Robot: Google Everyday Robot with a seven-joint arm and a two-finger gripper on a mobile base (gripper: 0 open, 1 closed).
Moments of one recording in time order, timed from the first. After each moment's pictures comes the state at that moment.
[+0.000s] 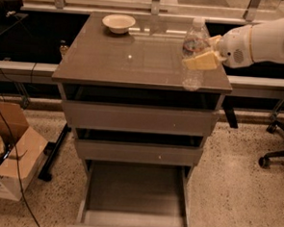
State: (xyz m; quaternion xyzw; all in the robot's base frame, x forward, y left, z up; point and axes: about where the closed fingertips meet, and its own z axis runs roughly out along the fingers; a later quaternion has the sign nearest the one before) arm 0.654 -0.143 0.940 -0.48 0.71 0.22 0.46
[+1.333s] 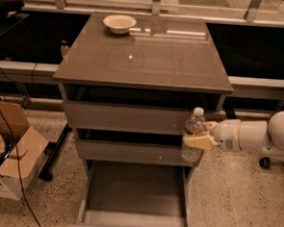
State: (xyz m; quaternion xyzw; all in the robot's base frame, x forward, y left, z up) arm 0.572 -0.186 0.710 -0.40 0.77 0.27 0.41
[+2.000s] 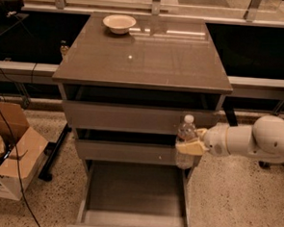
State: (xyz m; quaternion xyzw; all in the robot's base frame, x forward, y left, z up) arm 0.573 -0.171 0.666 -0.40 0.79 0.28 0.38
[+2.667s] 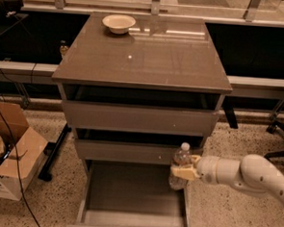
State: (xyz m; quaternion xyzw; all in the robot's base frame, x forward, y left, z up) arm 0.554 -0.170 0.553 -0.36 0.79 0.30 0.40
